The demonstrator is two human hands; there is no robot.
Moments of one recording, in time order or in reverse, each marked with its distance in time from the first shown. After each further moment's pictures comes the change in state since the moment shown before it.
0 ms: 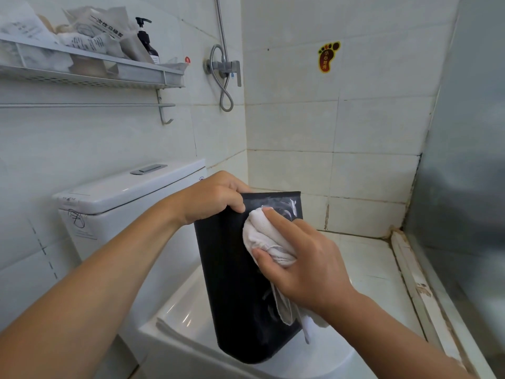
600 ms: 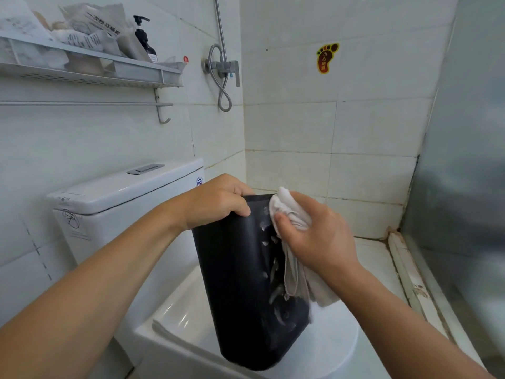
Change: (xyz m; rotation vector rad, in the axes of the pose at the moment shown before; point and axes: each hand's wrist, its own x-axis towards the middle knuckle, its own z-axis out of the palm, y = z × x) left_hand -0.001 0.004 0.008 -0.054 0.009 -0.008; right_hand 0.038 0.023 -0.008 -0.041 -0.059 0.301
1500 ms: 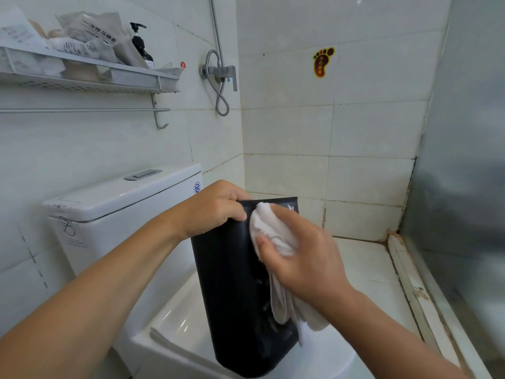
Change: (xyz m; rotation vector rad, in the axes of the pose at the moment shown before) left_hand -0.002 0.001 0.004 0.033 -0.004 0.070; right_hand -0.026 -0.014 0.006 0.143 0.031 -0.108
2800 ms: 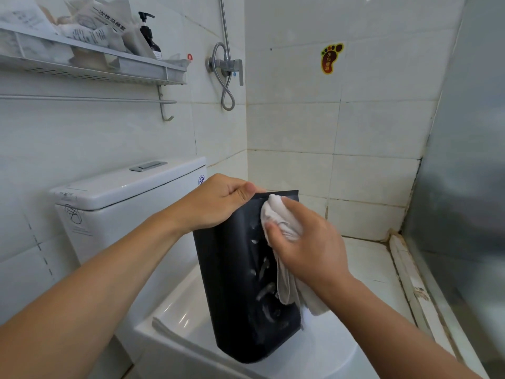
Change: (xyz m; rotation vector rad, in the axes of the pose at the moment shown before) left_hand 0.009 -0.038 -0.005 0.178 0.191 0.115; right_hand 0.009 0.006 0.010 -0.113 0.017 0.057
